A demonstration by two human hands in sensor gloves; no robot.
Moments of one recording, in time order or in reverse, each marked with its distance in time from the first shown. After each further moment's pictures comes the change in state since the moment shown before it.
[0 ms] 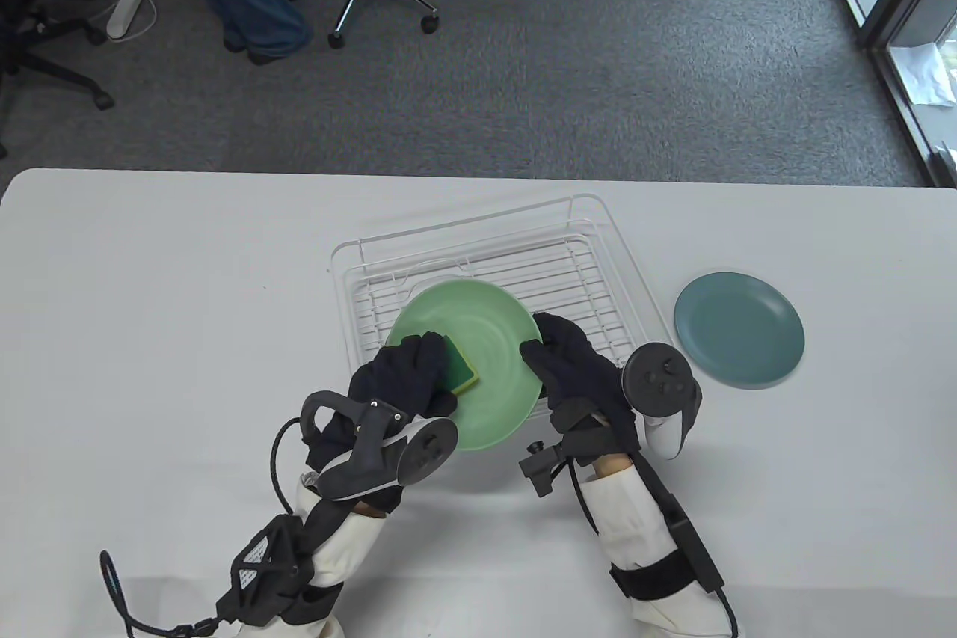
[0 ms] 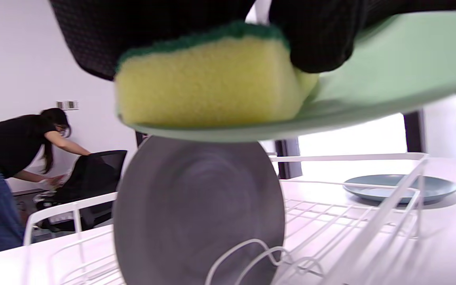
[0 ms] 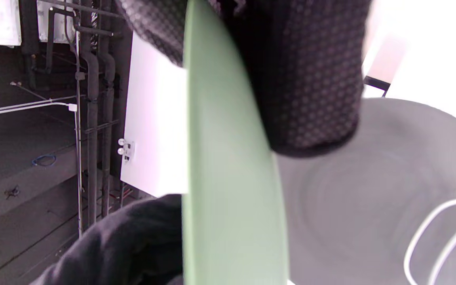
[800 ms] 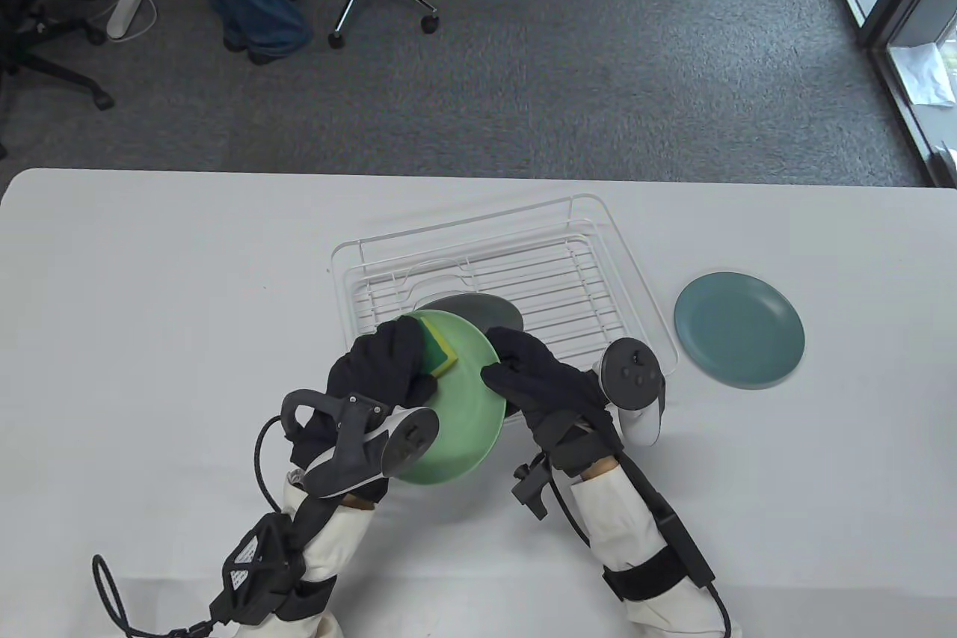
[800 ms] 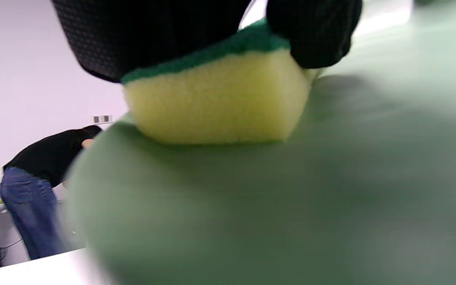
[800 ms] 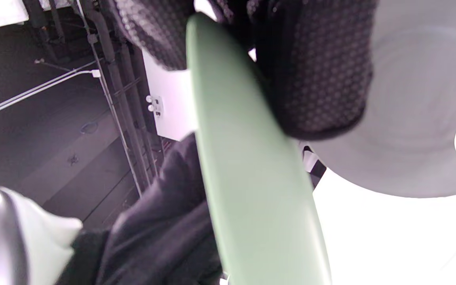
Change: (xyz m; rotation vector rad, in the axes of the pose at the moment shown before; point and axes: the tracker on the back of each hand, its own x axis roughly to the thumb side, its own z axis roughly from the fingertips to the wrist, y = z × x) left_hand -0.024 -0.003 0.003 0.026 0.144 -0.066; right_hand 0.001 0.026 -0.003 0.267 -0.062 -0.179
